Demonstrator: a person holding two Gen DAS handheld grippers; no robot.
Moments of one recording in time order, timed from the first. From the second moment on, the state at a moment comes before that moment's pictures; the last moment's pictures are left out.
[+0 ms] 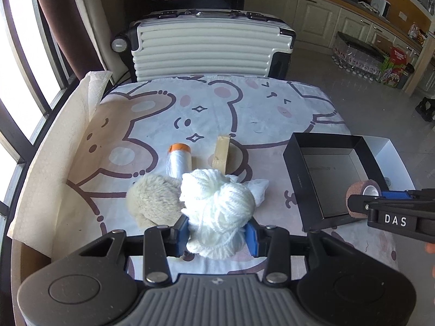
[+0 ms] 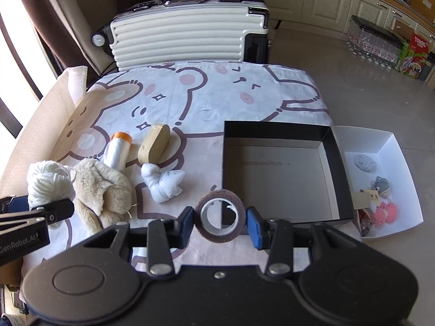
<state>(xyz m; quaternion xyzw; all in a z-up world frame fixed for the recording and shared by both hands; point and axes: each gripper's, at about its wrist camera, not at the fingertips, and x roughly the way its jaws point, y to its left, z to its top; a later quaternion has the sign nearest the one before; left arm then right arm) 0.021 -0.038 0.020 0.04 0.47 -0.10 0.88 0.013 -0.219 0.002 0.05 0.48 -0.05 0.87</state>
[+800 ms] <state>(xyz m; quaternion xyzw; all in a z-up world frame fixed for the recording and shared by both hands) 0.033 -0.133 0.007 0.05 0.47 -0.17 0.87 -0.008 -0.296 0.004 0.10 0.45 -0.12 0.88</state>
